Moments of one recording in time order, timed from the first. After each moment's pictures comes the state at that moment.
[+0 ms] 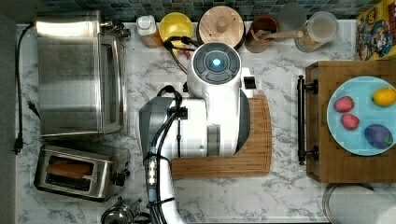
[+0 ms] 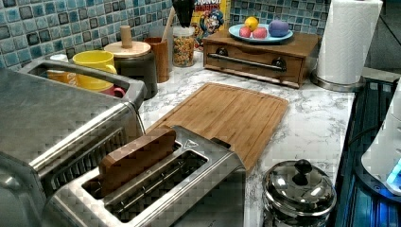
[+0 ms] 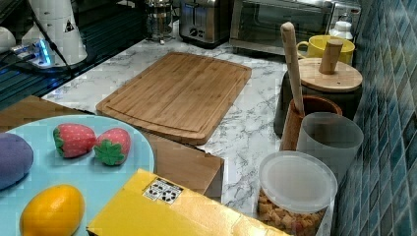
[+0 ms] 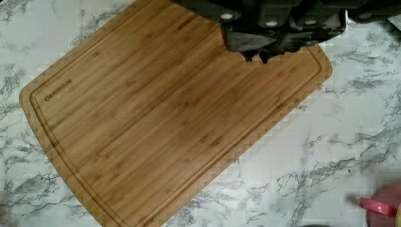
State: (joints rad) arm 0.01 0.06 0.01 -1.87 0.05 0.25 -0.07
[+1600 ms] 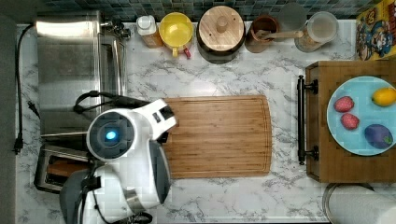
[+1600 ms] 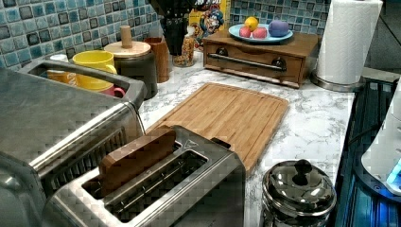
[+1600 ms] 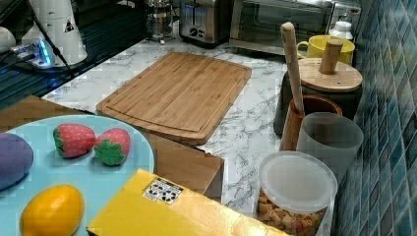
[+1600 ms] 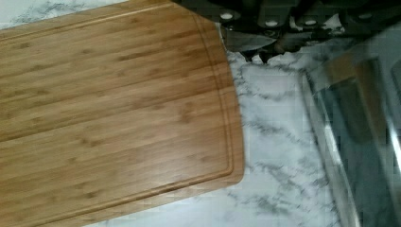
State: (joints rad) arm 0.25 -0.13 0.11 -2.16 0.07 0.45 -0.23
